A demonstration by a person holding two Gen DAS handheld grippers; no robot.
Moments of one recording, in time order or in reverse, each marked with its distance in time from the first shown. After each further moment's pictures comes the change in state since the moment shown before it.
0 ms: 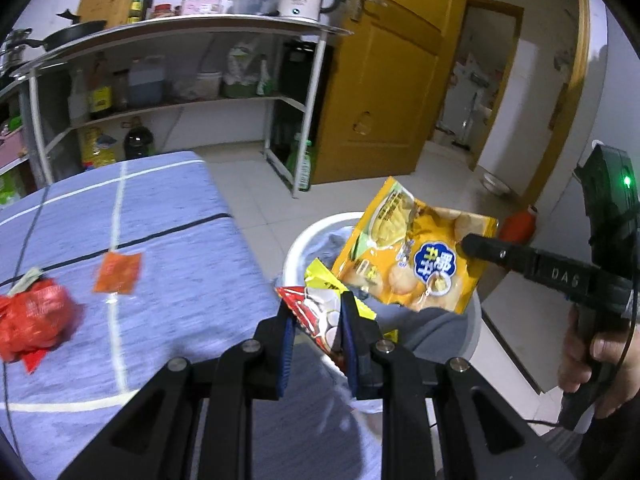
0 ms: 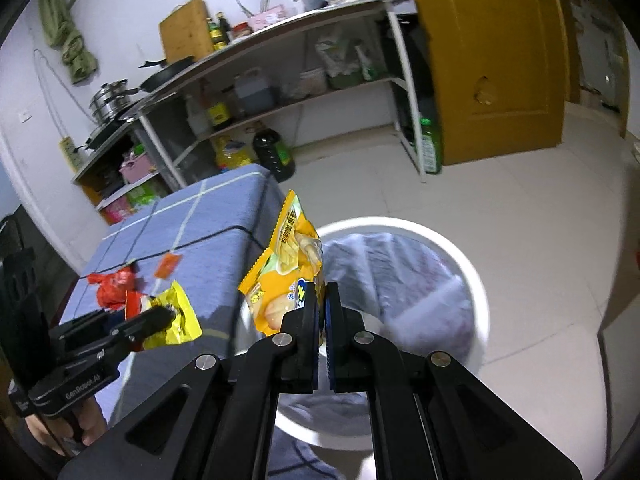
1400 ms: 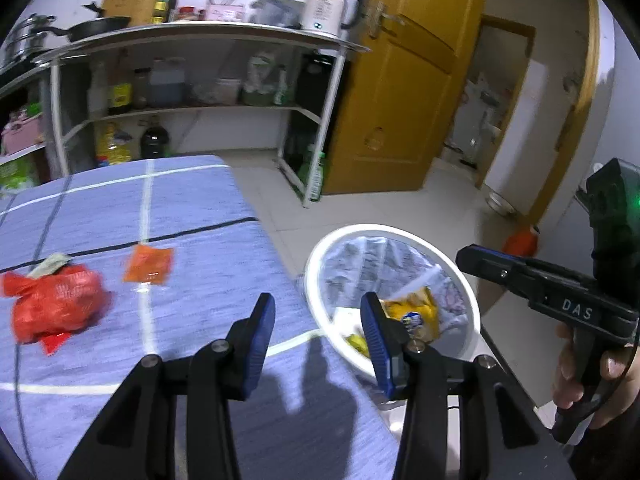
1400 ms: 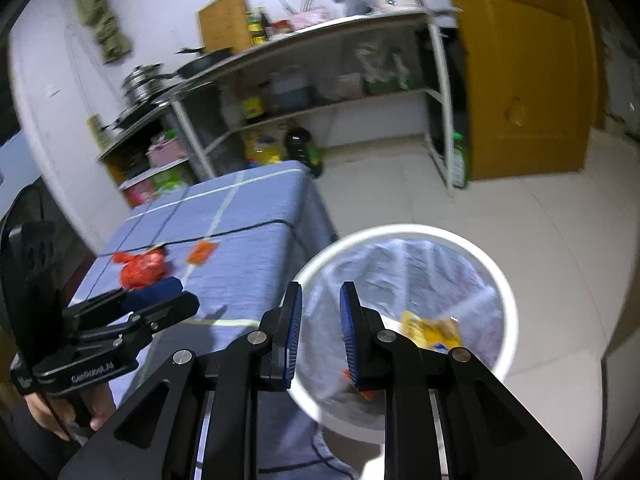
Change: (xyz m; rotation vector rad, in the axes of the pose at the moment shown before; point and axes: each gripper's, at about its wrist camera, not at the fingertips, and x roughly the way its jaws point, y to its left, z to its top) left arm -0.038 0.031 -0.008 -0.073 -0.056 0.029; right arm -0.006 0.053 -0.001 -0.137 -0.020 0.090
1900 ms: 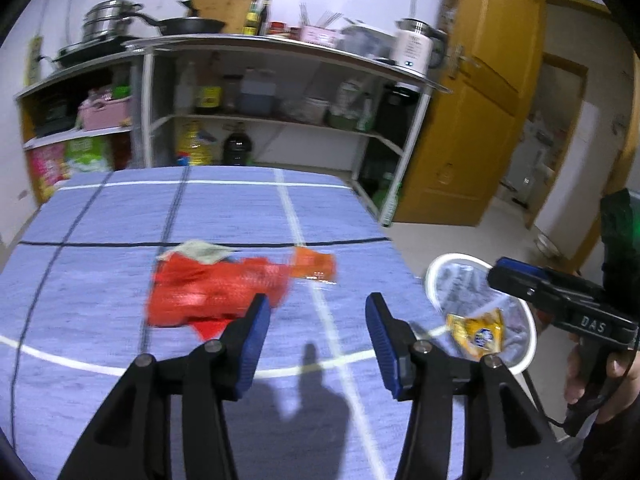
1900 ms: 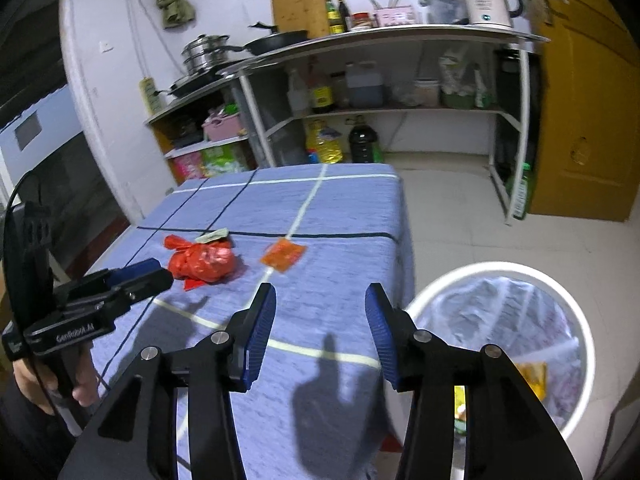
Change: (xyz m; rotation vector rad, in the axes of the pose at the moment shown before) left arm -0.067 0.113 -0.016 -0.133 -0.080 0.193; right arm 0.050 0.095 0.014 -0.156 0.026 0.128
